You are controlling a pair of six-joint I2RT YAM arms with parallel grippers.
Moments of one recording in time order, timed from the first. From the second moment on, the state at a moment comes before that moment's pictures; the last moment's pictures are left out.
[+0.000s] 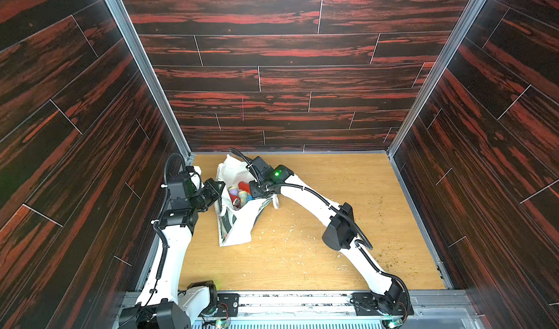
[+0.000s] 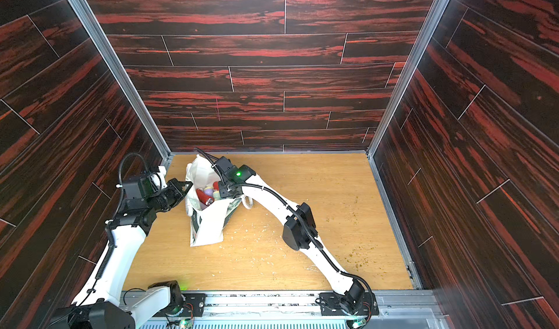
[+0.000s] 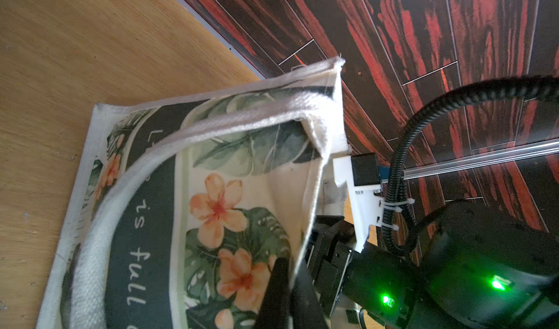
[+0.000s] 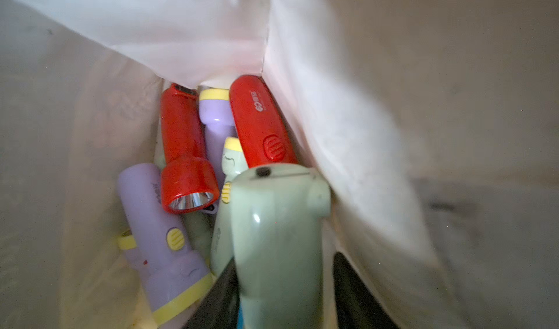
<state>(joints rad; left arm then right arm) 0.16 1.07 0.90 -0.32 0.54 -0.71 0.92 2.53 2.62 -1.07 0.09 0.51</state>
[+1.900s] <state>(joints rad) 0.16 1.09 1.08 -0.75 0.11 -0.52 0.88 2.36 2.50 -1.04 -0.02 0.53</state>
